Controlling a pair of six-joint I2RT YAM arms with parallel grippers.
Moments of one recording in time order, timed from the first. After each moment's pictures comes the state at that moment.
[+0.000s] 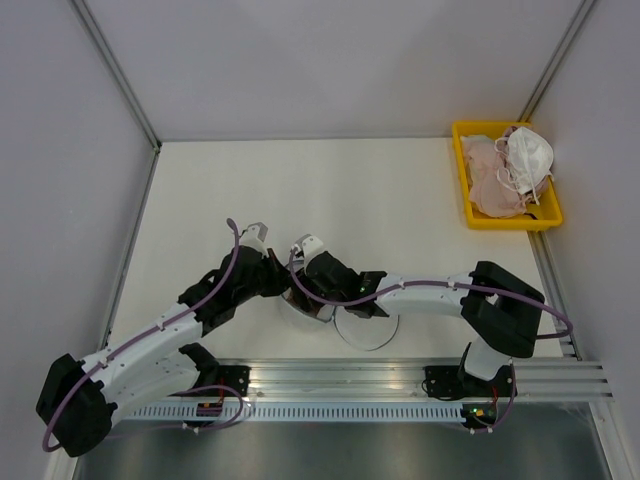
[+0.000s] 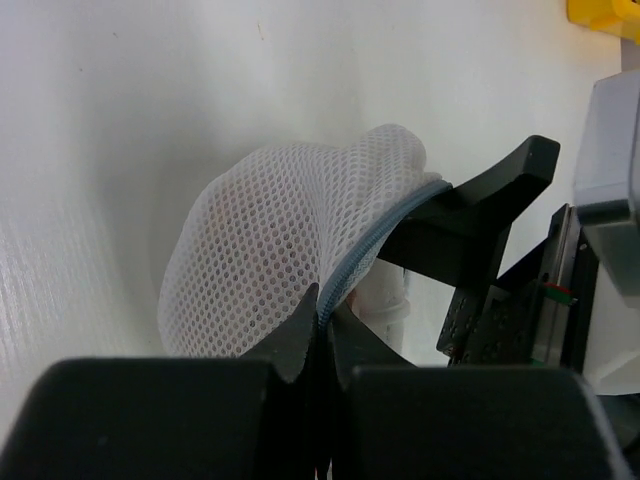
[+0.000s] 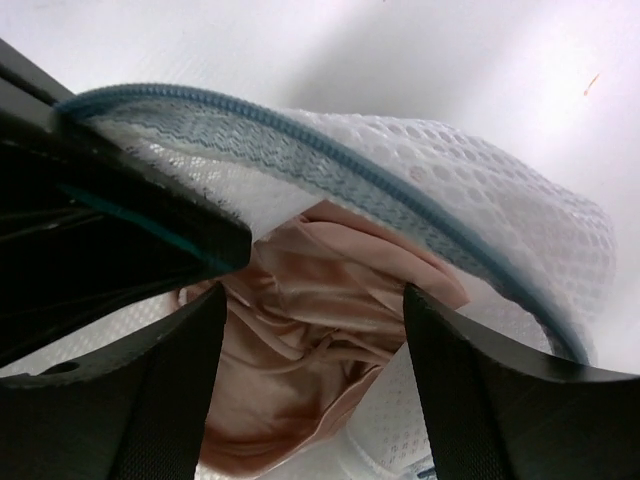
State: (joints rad) left arm -0.69 0.90 0.50 -0.16 -0.05 -0.77; right arm 1.11 1.65 0.91 0.05 0.20 0.38
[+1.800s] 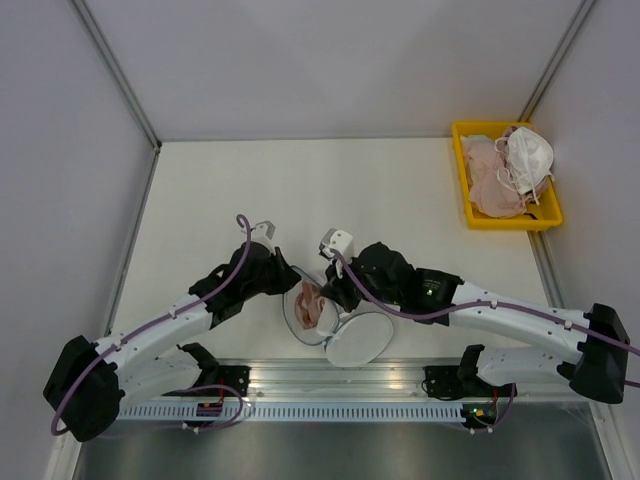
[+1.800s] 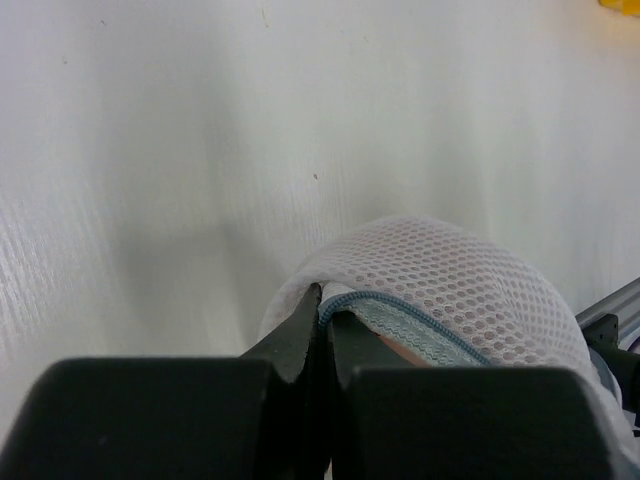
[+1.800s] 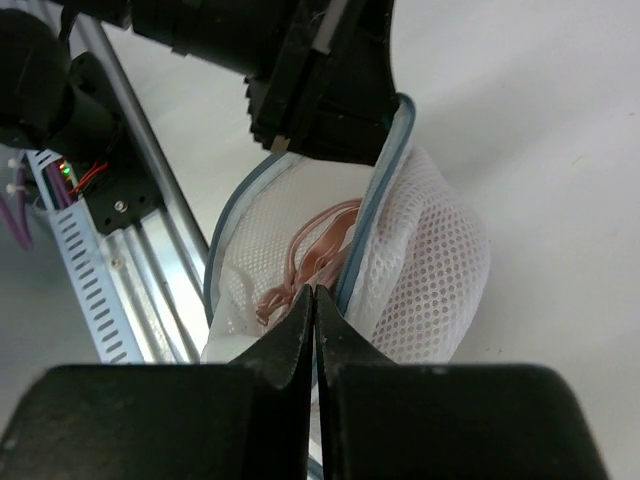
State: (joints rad) left arm -0.70 1.00 0.52 -0.13 -0.04 -0.77; right arm 1.10 1.17 0.89 -0.20 -0.03 0.18
